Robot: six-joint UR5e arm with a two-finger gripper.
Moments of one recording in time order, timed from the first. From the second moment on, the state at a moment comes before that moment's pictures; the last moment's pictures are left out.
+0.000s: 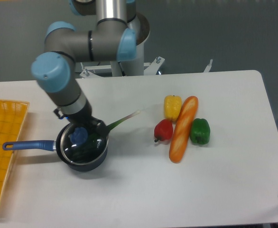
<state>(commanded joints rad) 2.20 -1.83 -1.60 -1.21 1.71 0.75</state>
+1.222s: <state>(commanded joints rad) 2.92 -1.87 -1.54 -1.20 1.56 1.71</state>
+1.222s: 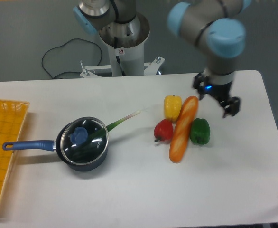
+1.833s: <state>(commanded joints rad) 3.02 -1.96 -1.46 -1.20 1.56 1.88</state>
